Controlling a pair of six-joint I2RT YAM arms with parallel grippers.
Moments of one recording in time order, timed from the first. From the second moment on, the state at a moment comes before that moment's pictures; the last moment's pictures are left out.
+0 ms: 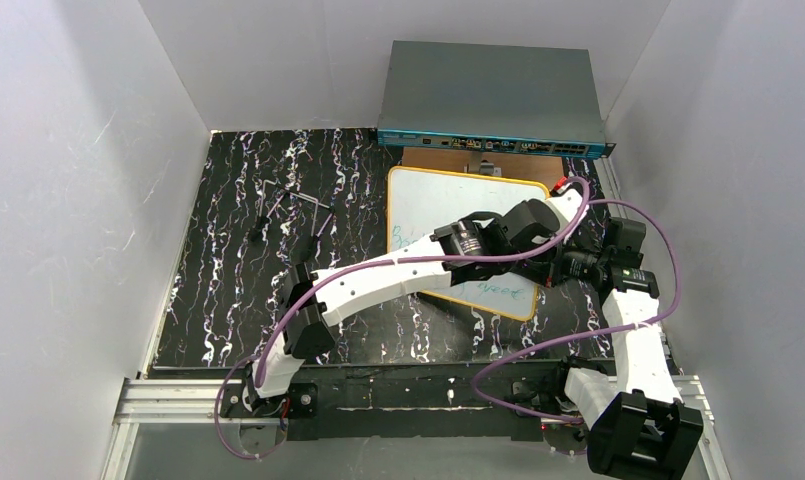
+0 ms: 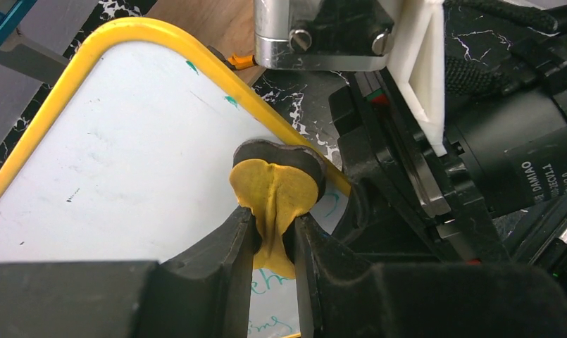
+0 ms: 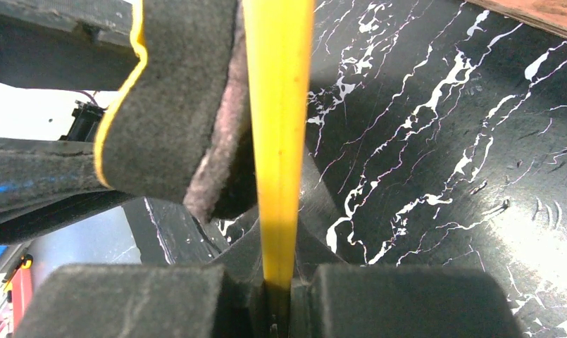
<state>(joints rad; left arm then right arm) -1.25 2.07 2.14 -0.65 -0.45 0.04 -0.19 0.92 0.67 -0.53 -1.20 -0.15</state>
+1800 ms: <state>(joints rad) -1.30 2.08 2.15 -0.84 -0.43 0.16 -0.18 0.92 0.67 -0.57 -1.22 -0.17</state>
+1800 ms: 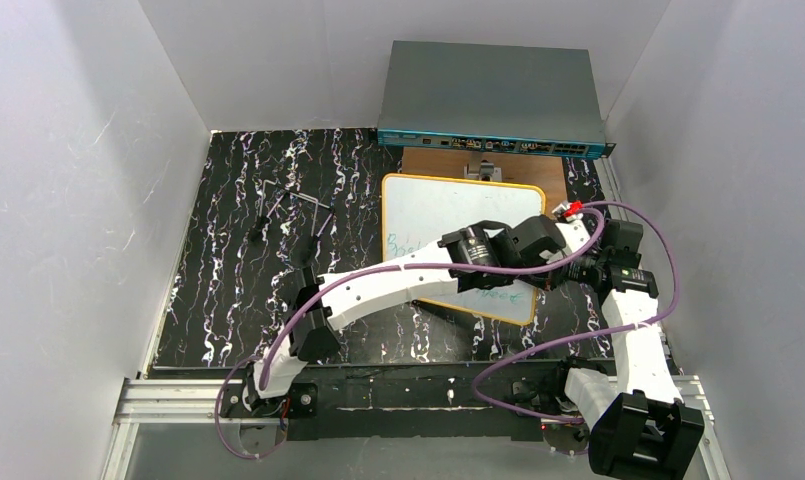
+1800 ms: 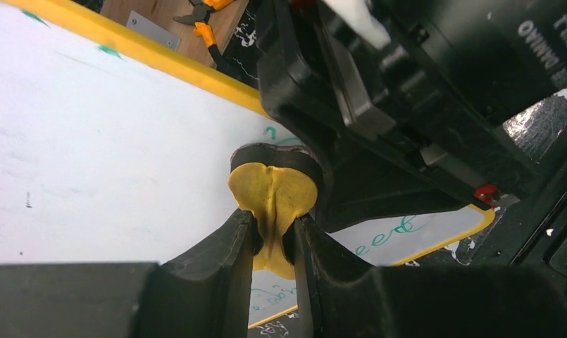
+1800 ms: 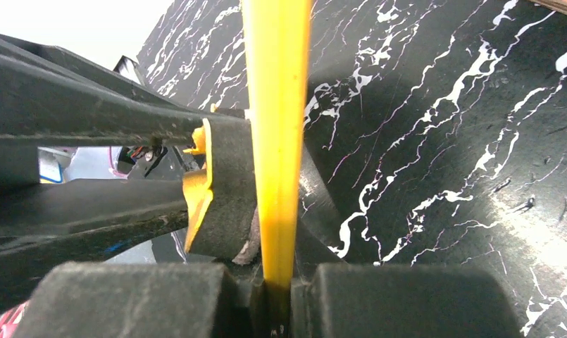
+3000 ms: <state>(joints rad) -1.07 2.08 2.26 -0.78 -0.12 -0.07 -0.19 0.92 0.67 -0.56 -1.20 -0.13</state>
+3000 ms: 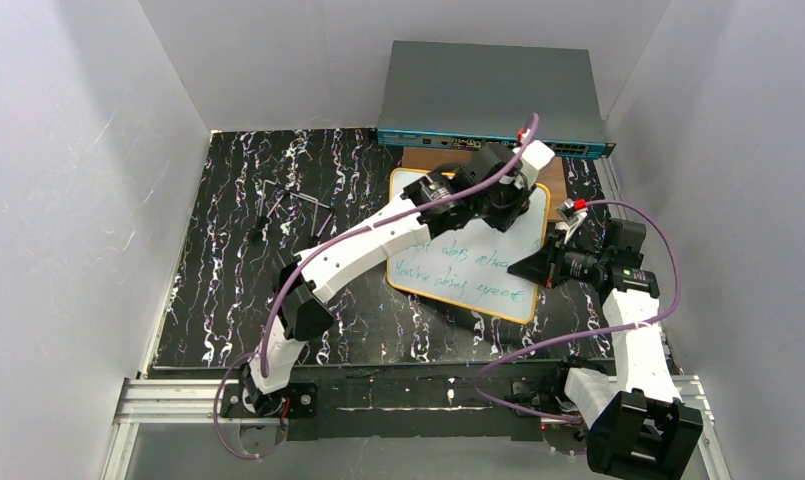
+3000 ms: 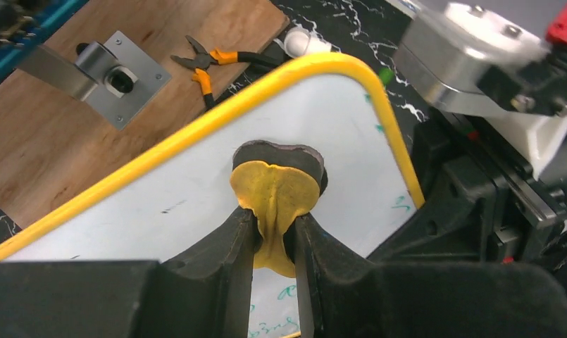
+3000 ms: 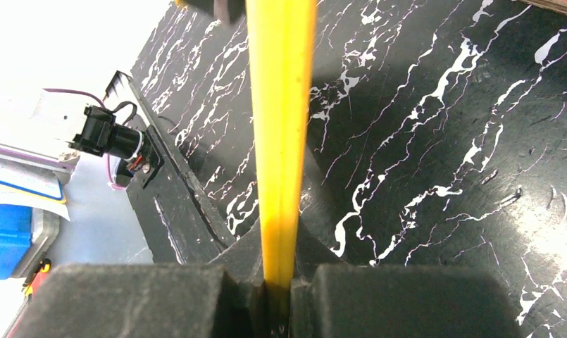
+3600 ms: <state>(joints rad) -0.86 1.33 0.90 -0.19 -0.15 -0.28 -0.19 0.91 0.67 -0.56 -1.22 -0.19</state>
